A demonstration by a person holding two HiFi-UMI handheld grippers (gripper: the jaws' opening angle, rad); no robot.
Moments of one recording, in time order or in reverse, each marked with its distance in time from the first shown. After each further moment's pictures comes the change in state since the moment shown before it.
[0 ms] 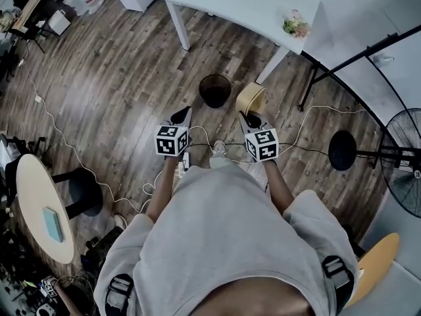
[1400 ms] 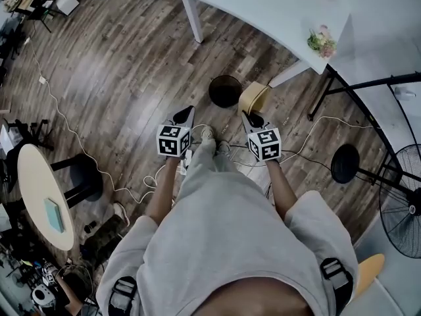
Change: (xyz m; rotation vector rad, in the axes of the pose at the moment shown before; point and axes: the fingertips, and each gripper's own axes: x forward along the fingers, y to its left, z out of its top) left arm 0.055 0.066 0.020 -0.062 0.066 0.066; right arm 0.099 -0.035 0.024 0.002 0.086 0.109
